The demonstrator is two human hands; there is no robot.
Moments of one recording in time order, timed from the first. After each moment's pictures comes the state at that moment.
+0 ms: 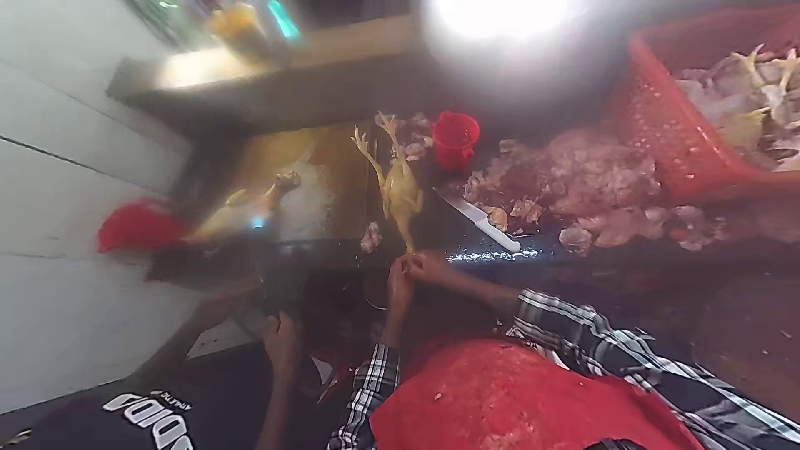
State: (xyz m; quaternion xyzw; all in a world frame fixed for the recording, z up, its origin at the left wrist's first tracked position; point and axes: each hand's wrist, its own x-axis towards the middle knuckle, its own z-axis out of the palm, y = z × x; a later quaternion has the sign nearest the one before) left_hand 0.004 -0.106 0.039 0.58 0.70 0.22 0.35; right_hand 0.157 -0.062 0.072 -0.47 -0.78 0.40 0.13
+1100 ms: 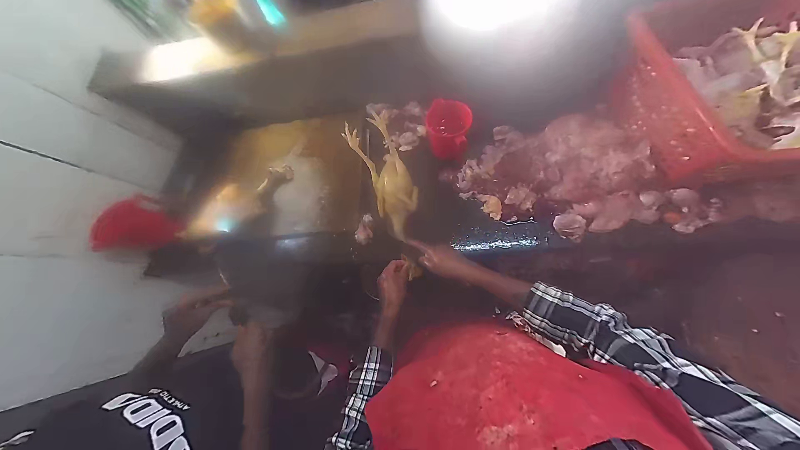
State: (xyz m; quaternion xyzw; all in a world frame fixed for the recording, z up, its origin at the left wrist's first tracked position) left_hand -0.002 -0.130 0.052 0.55 0.73 0.20 0.36; right_hand 0.190 -0.078 0.089 -0.51 -0.74 0.43 0.02
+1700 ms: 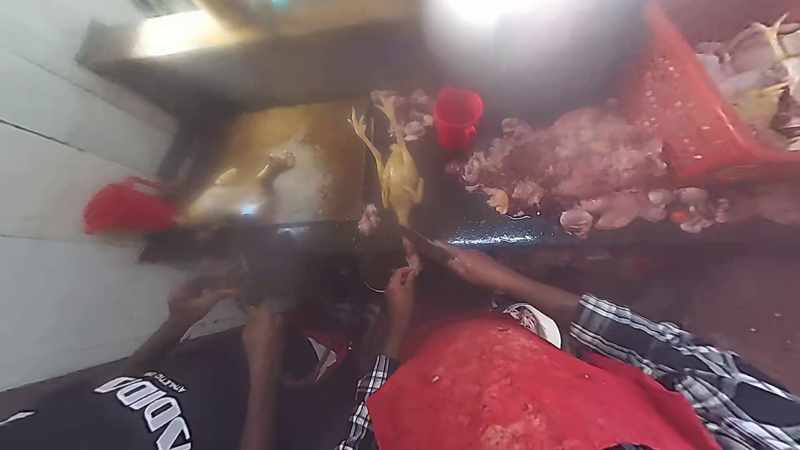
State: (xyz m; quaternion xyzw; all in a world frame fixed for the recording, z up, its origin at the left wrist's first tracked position) left_hand 0.002 -0.182 0.012 0.52 0.71 0.32 0.35; right_hand 0.239 -0.121 0.108 -0.52 -0.74 0.43 -0.02
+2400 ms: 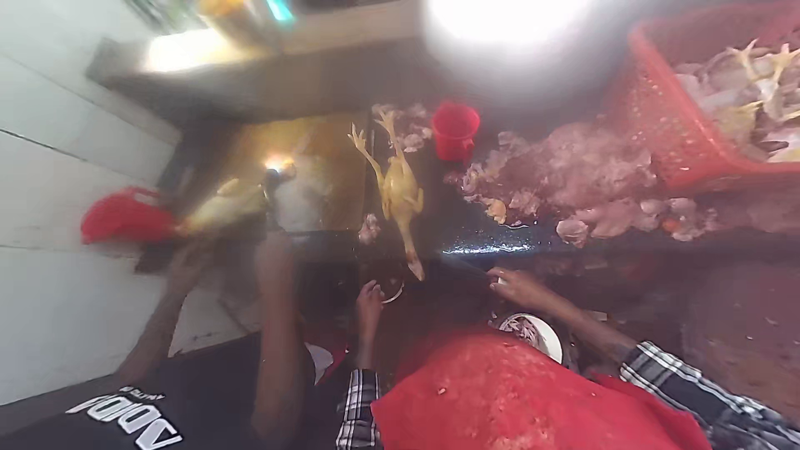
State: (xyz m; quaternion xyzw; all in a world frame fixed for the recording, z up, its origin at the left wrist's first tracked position) left_hand -0.085 -0.170 -0.004 0.41 0.76 0.27 0.43; right_hand 0.351 -0.172 0.064 -0.57 -0.71 0.41 0.02
